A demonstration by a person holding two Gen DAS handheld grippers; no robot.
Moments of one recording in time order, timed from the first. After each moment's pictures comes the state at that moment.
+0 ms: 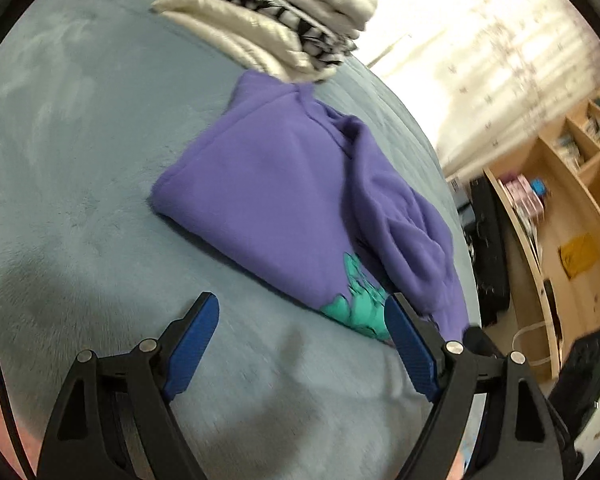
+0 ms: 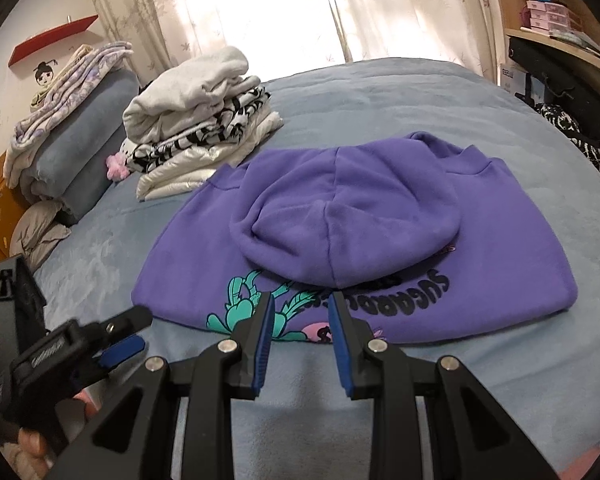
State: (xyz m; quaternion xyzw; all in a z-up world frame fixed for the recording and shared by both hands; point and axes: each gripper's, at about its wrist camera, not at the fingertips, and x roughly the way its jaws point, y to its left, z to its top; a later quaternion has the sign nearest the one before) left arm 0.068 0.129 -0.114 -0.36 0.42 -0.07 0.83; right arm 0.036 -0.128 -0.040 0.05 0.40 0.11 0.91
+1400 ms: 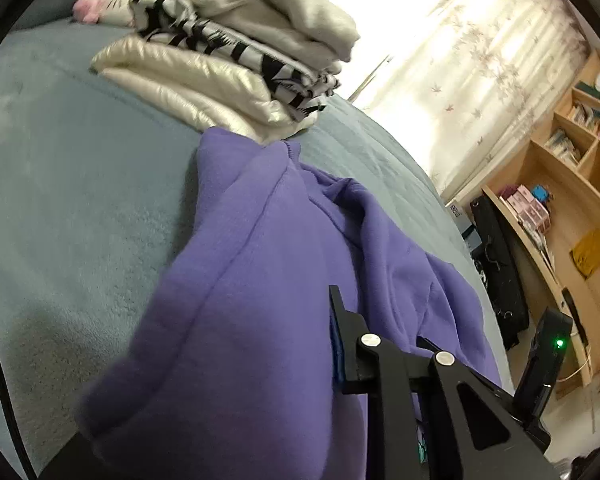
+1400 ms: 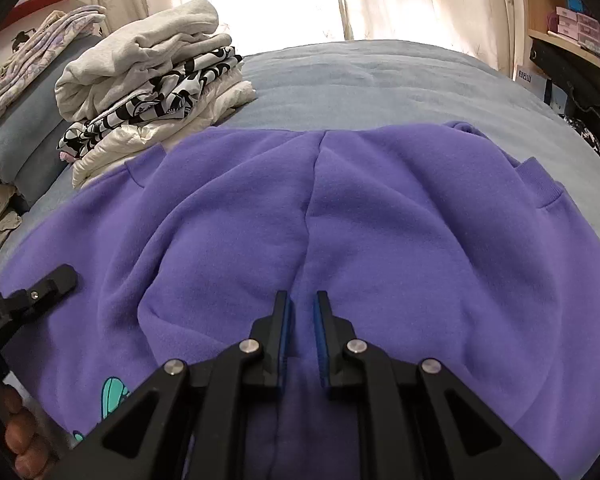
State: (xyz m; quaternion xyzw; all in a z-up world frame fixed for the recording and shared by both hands) left arm 0.168 0.122 -0.116 -0.30 0.34 -0.08 0.89; right arm 0.174 -0.120 -0.107 0.00 0.42 0.09 0.90
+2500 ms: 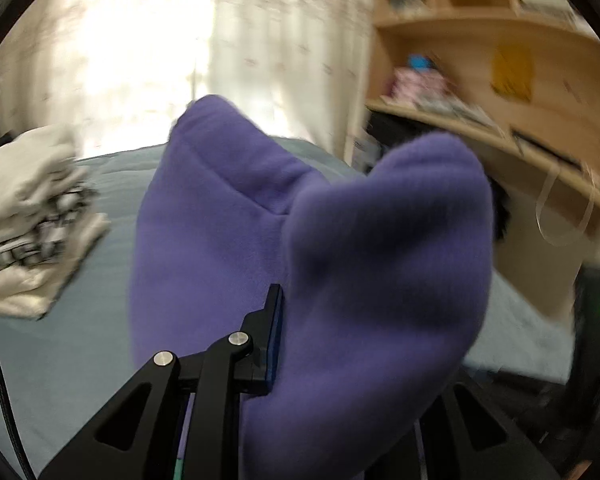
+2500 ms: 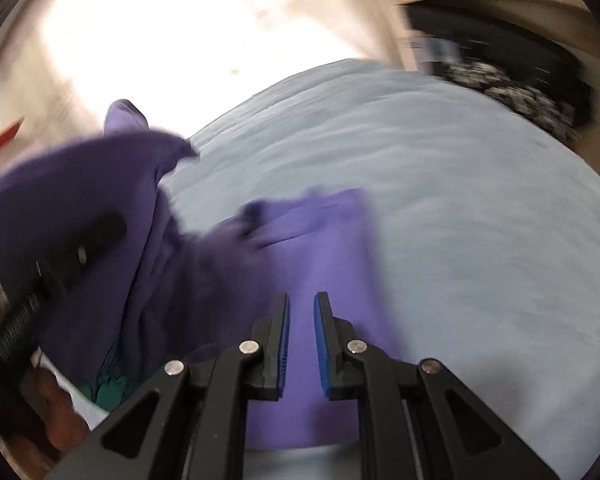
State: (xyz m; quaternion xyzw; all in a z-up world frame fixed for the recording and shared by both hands) left arm 0.179 -0.206 0.005 0.02 0.28 -0.21 0.93; right arm 0.103 -0.356 -0.025 0.19 0.36 0.00 0.91
